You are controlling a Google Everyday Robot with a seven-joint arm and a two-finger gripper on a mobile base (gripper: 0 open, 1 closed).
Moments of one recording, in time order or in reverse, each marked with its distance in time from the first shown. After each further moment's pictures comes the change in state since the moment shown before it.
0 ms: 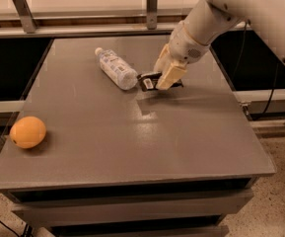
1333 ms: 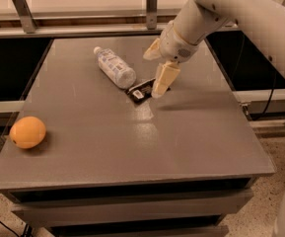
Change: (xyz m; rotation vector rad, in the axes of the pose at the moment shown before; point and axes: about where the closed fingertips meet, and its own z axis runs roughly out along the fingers) arm -0.022 -0.008 0.015 -0.008 -0.030 -0.039
